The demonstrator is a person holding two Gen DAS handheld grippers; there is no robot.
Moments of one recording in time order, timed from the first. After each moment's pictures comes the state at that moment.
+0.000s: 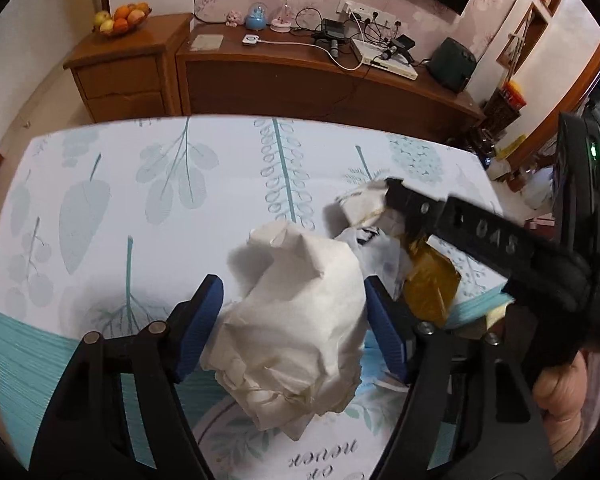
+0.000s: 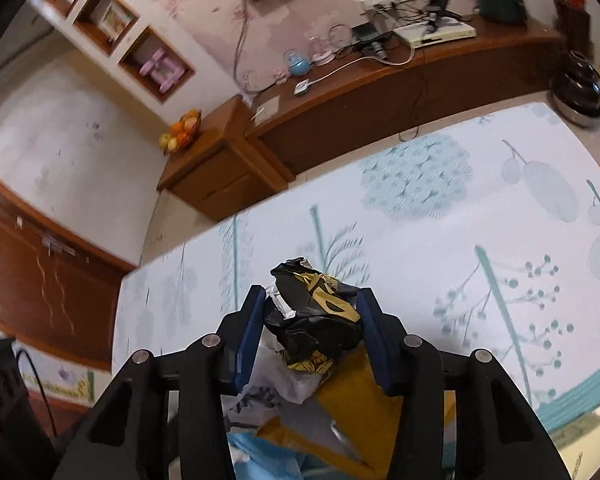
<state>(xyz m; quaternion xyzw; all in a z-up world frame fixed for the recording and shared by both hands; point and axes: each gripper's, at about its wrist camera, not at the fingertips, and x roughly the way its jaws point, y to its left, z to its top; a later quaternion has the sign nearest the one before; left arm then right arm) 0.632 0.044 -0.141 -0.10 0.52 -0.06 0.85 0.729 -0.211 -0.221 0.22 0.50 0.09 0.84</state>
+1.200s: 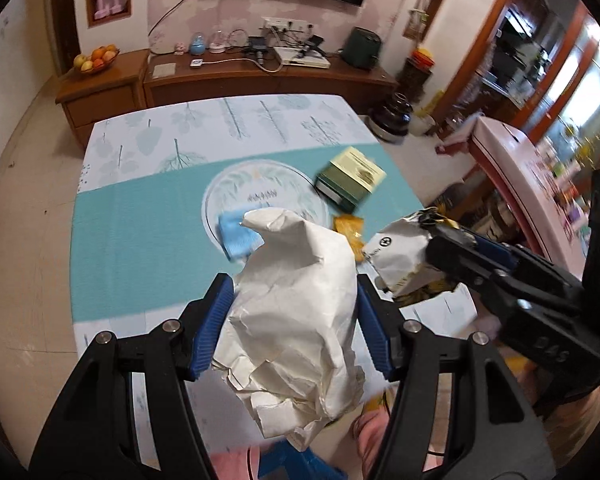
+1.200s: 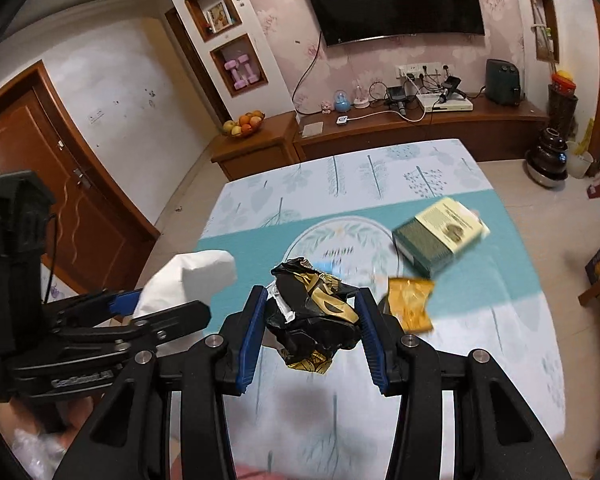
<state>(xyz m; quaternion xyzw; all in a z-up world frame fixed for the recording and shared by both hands) 0.248 0.079 0.046 -0.03 0.48 -0.18 0.86 0.259 -0.145 0.015 0.11 0.42 0.10 0.90</state>
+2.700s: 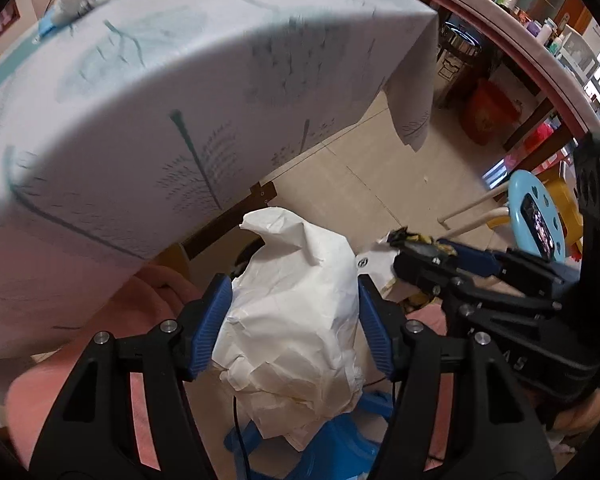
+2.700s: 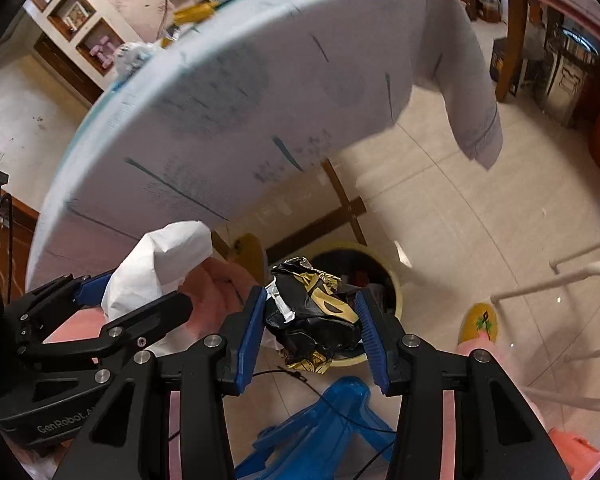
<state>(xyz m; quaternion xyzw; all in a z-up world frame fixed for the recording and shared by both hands) -0.006 -0.059 -0.261 0.12 0.54 -0.30 0.78 -0.089 -0.209 -0.308 0.23 0.52 -0.09 0.82</state>
